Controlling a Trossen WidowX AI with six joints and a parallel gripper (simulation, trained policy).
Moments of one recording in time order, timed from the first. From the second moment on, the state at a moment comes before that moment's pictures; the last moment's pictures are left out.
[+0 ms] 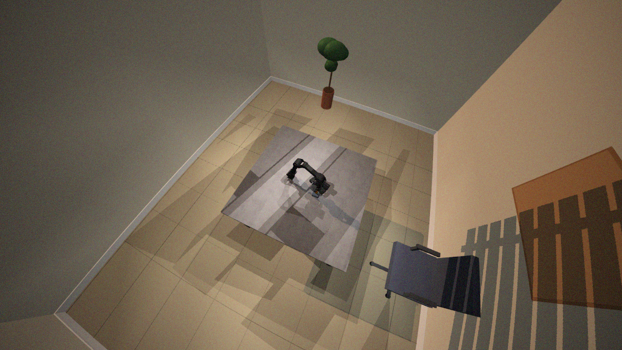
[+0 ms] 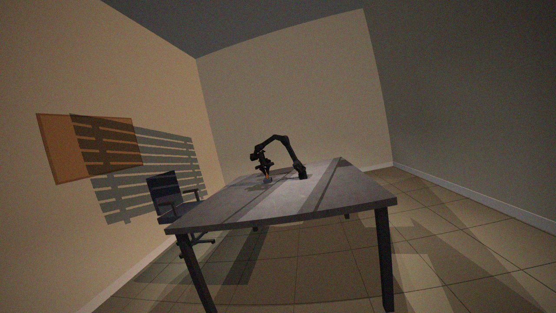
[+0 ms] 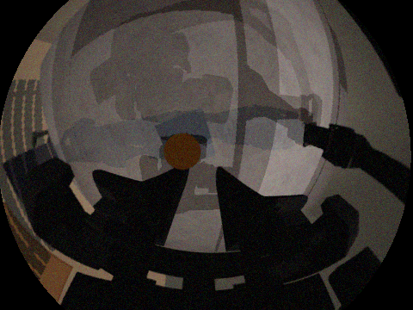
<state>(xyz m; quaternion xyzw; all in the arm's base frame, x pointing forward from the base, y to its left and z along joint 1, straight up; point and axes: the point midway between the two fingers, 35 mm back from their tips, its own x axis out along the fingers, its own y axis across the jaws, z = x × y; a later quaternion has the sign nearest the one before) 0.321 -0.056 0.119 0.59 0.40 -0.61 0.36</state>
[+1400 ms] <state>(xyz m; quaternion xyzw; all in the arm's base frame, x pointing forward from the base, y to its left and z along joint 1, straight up) 0.314 -0.078 0.147 0.54 0.45 -0.58 0.42</state>
